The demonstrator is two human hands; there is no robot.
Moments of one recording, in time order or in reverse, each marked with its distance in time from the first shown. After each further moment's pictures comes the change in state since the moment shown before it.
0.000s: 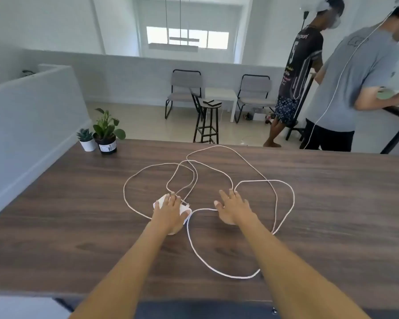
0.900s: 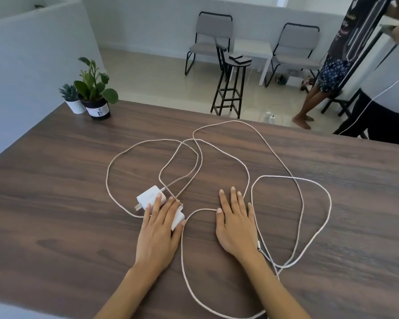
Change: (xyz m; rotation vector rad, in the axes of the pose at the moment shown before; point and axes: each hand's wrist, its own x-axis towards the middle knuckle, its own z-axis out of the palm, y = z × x) left_hand -0.004 0.014 0.064 -0.133 0.461 -0.023; right_hand 0.039 0.032 0.069 -0.007 0.254 -0.142
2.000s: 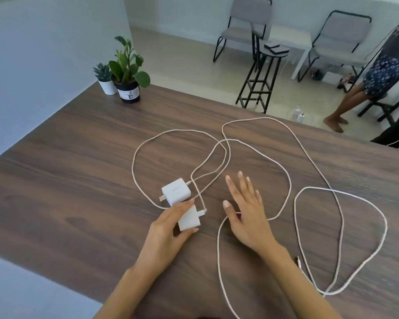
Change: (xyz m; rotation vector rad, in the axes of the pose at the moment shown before) left_hand -0.015 -0.012 -0.038 -0.562 0.045 -0.136; right_hand 0.024 -0.023 -0.022 0.293 -0.072 -0.315
